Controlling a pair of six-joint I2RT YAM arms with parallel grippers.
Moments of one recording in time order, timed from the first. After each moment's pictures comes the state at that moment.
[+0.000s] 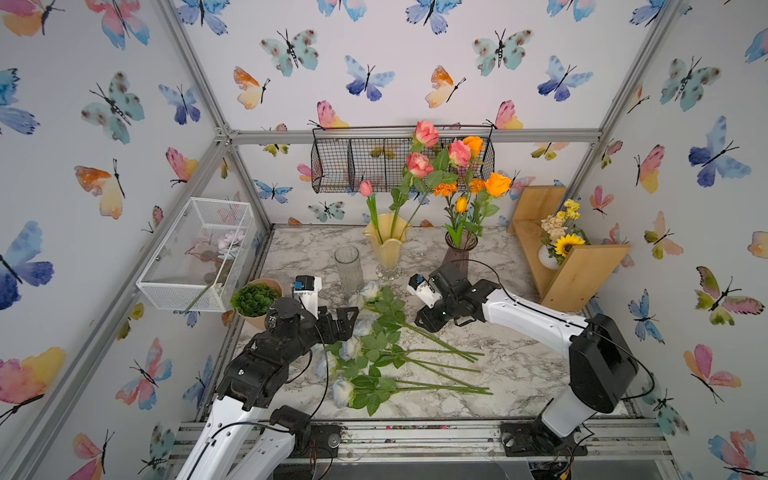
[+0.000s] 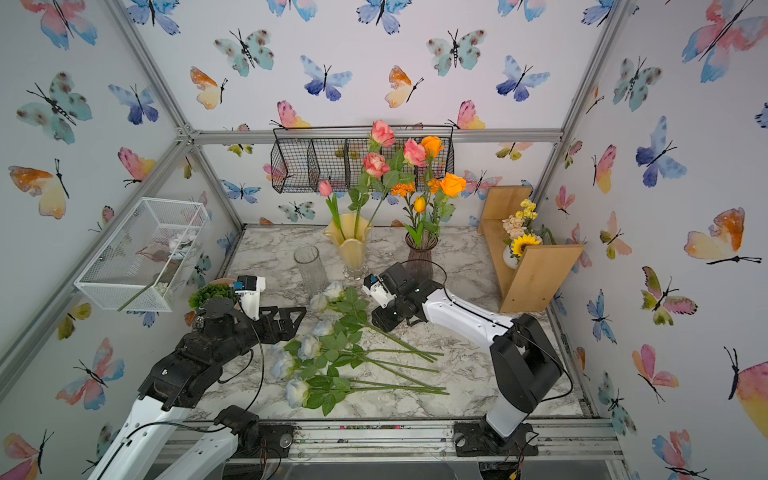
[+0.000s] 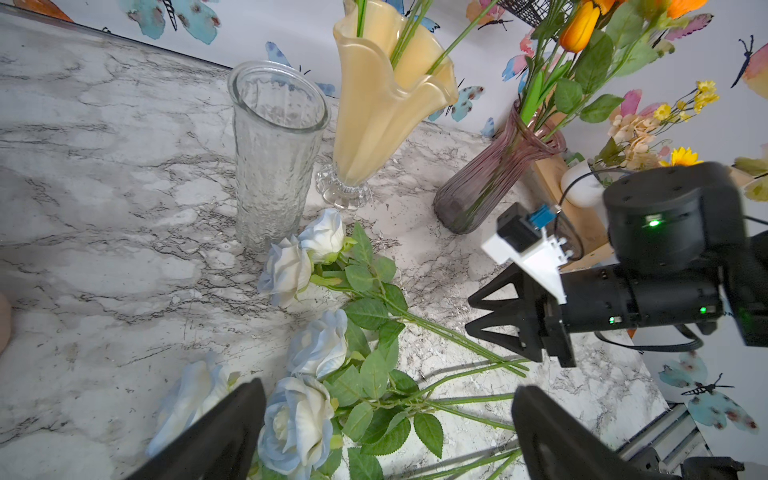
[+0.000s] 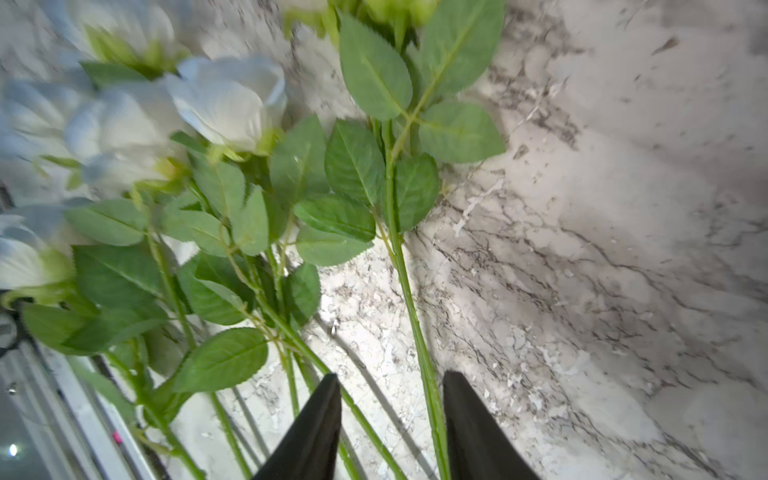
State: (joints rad) left arm -0.38 0.65 0.82 -0.66 0.16 -0.41; right arm 0.76 1.74 1.20 -0.60 -0.23 -0.07
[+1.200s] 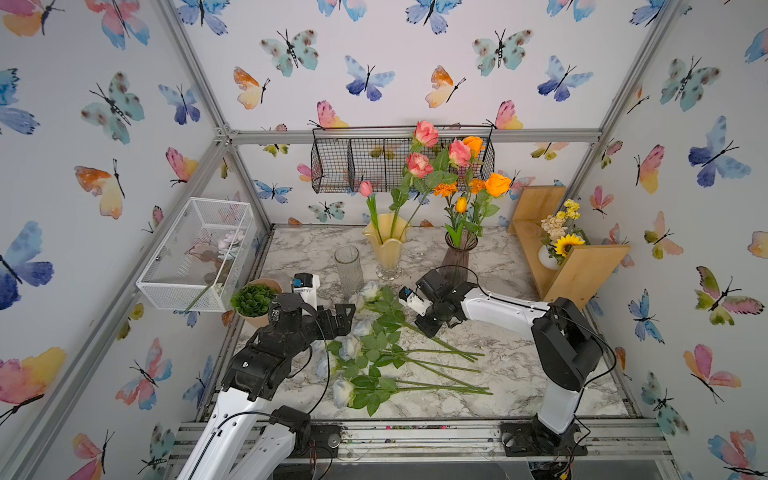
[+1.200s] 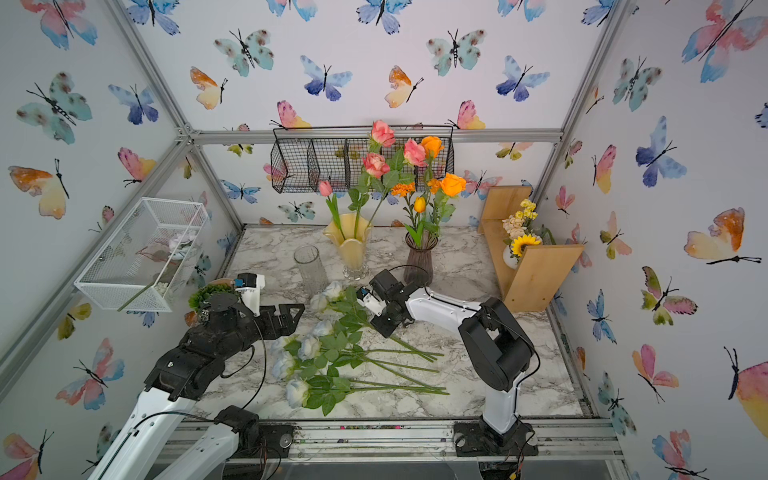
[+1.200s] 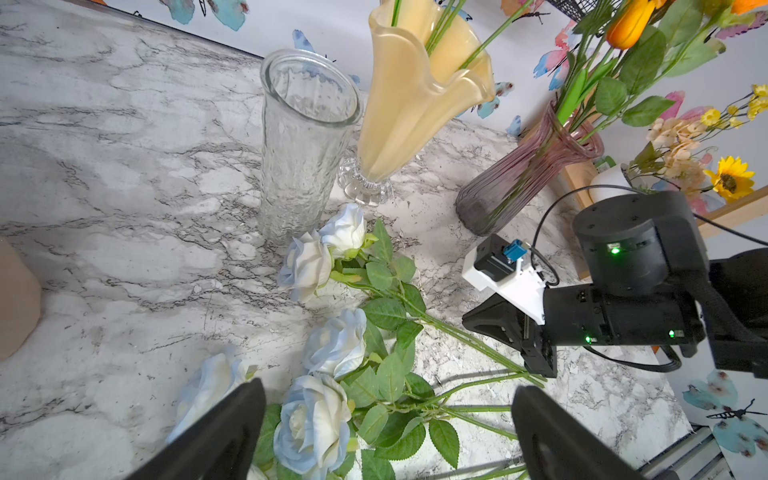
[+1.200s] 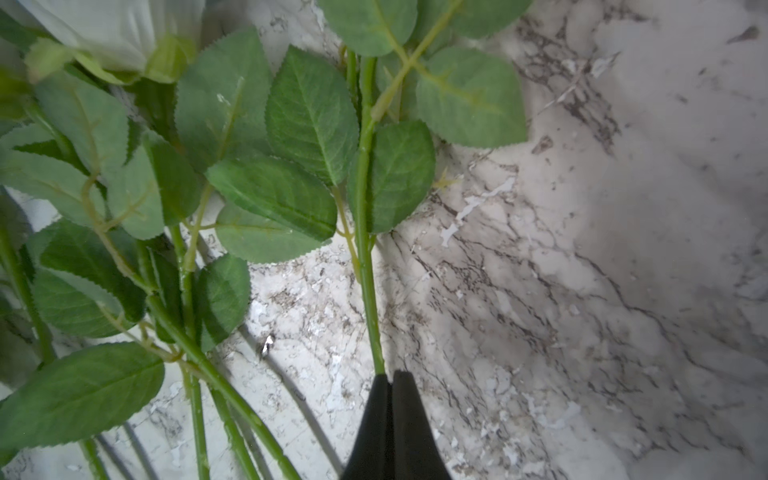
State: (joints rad) left arm -0.35 0.69 0.82 -0.66 0.15 -0.41; right arm 0.78 1.82 1.23 -0.58 -0.14 -0.21
